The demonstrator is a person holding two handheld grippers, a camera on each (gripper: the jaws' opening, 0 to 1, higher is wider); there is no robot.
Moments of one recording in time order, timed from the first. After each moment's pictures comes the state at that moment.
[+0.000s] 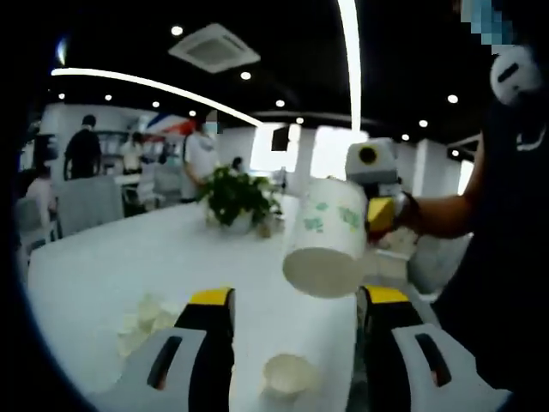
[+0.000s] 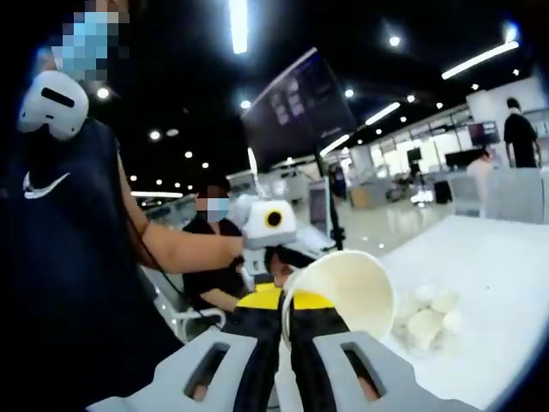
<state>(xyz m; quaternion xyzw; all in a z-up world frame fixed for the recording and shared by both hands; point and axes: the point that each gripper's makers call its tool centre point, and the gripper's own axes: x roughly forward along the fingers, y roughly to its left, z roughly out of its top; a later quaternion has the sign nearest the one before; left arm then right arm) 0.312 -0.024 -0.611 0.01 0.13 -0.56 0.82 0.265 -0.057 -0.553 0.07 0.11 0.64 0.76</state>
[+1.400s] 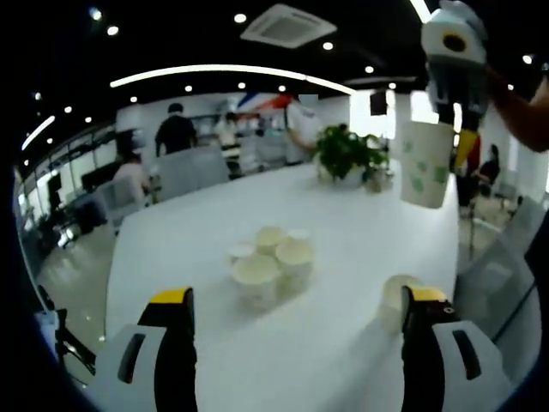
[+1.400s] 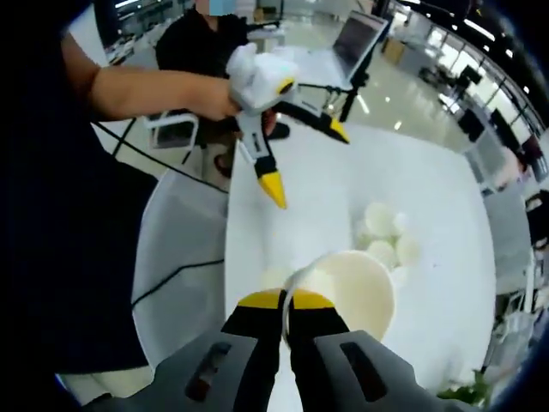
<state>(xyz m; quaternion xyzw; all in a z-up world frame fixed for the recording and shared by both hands) 0.362 0.096 -0.686 0.07 0.18 -0.36 0.91 0.288 -0.040 -0.618 -0.42 0.38 0.56 0.61</state>
